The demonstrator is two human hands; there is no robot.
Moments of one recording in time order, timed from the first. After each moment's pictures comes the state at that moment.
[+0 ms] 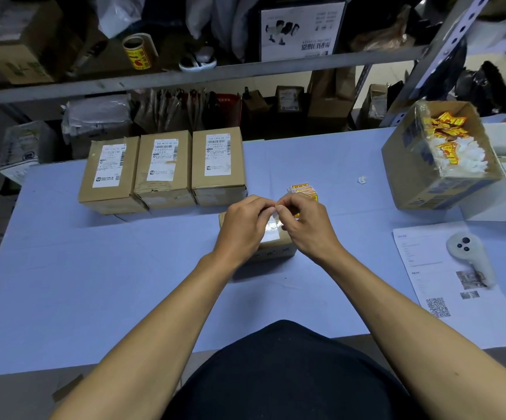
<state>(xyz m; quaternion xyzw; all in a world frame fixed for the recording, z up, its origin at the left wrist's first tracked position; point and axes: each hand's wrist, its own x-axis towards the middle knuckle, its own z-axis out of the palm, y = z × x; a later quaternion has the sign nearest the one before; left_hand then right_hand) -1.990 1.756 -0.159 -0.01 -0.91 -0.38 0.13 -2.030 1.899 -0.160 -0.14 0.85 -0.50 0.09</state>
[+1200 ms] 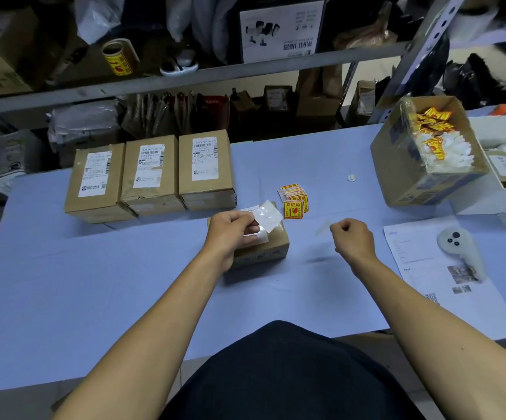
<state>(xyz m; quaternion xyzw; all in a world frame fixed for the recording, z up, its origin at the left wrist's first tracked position) -2.003 1.764 -0.170 0.34 -0.62 -0.70 -0.08 -2.049 1.995 -0.212 0.19 0.87 -0.42 0.15</state>
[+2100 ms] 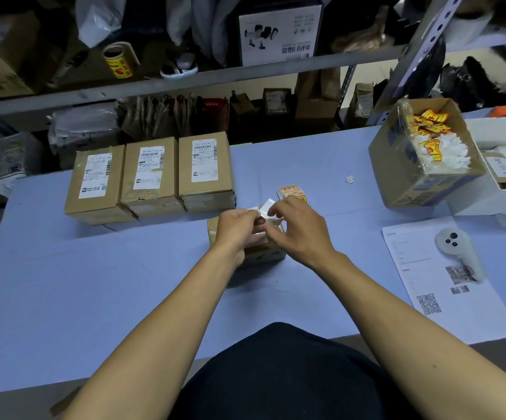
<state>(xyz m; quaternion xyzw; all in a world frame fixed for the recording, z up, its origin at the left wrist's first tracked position) -2.015 1.783 -0.162 0.38 -0.60 -0.70 -0.08 -2.033 1.919 -0.171 -0.22 0.93 -0.30 -0.01</state>
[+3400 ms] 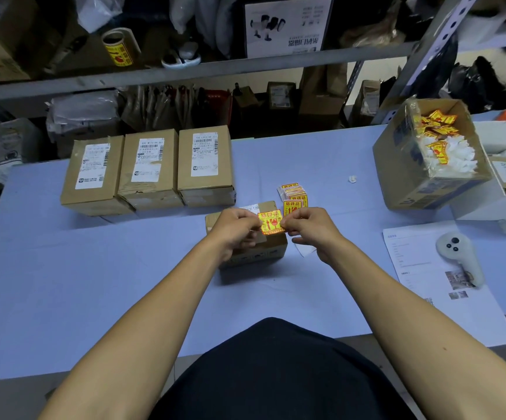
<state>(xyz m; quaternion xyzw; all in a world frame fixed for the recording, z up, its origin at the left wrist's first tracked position) -2.018 1.765 -0.177 0.33 -0.68 -0.63 -0.19 -2.058 1.933 -0.176 0.11 0.77 -0.55 0.31</state>
